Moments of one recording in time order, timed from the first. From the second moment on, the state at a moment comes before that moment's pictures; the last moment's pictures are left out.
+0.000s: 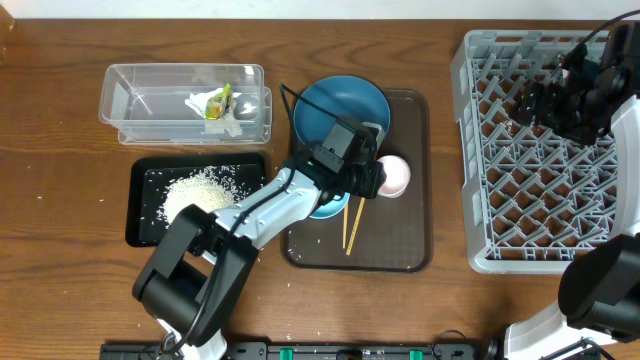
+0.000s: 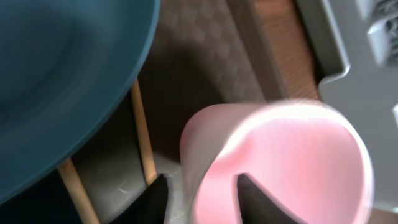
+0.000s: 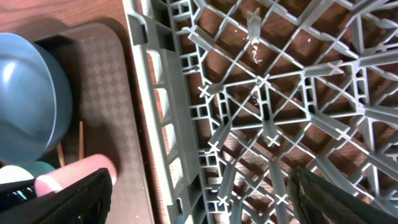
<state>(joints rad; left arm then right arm) -0.63 1.85 1.11 -0.19 0.30 -0.38 -0.27 1.79 1.70 -1.16 -0.27 0.03</state>
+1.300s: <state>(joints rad) -0.25 1.65 1.11 0.21 1.26 -0.93 0.11 1.79 1.70 -1.25 -1.04 -0.81</state>
